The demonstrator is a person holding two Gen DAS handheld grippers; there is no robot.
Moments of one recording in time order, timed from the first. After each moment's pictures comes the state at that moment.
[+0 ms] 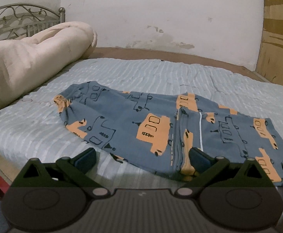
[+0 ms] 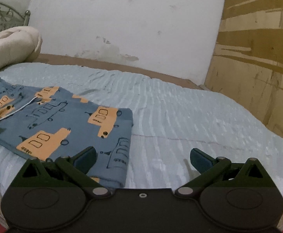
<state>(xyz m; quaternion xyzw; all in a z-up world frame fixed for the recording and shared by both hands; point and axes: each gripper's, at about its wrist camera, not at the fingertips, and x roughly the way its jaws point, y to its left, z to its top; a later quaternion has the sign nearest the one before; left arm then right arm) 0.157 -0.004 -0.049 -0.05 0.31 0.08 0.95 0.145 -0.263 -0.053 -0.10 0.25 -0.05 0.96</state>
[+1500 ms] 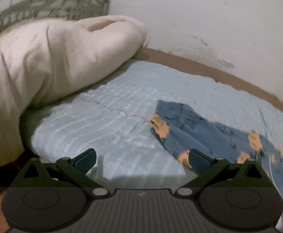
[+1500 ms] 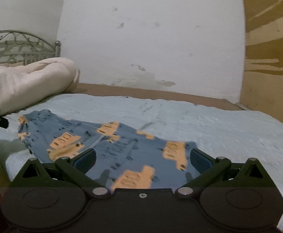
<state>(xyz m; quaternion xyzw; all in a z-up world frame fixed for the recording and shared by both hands) 0.152 0.153 -0.028 -0.14 0.30 0.16 0.93 0.129 -0.196 -0.019 -0.05 0.18 0.08 0.98</state>
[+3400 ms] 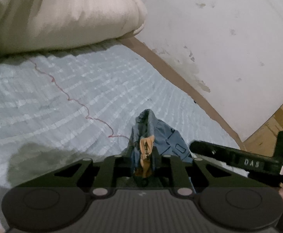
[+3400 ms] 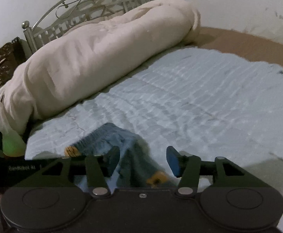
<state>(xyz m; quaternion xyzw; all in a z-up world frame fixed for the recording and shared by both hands) 0.228 0.210 -0.079 -0.34 0.26 0.05 0.90 0.412 -0.034 -0.015 -0.05 0.38 0.45 0.81</state>
